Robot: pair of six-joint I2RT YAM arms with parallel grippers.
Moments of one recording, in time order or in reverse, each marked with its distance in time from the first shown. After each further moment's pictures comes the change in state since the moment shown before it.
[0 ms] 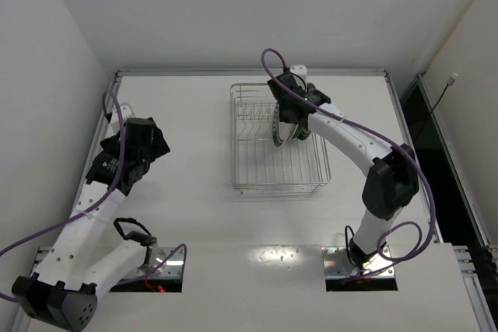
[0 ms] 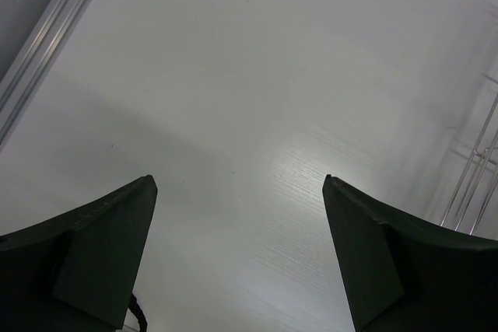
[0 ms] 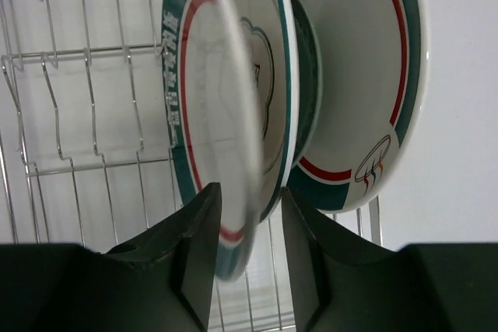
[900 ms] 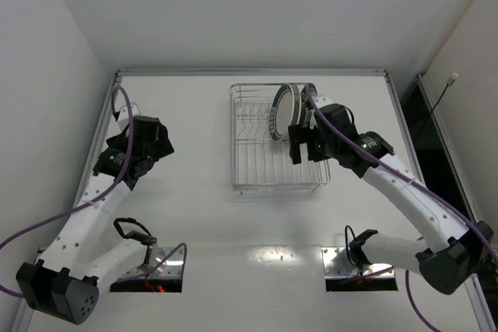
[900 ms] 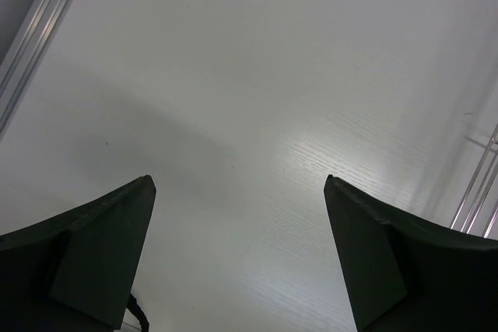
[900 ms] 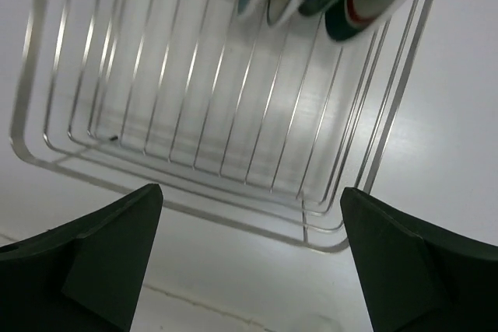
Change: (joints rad) left arm -0.001 0.063 -0.011 0.021 0.024 0.018; right arm -0.017 -0.596 -0.404 -0.054 -0.444 -0.175
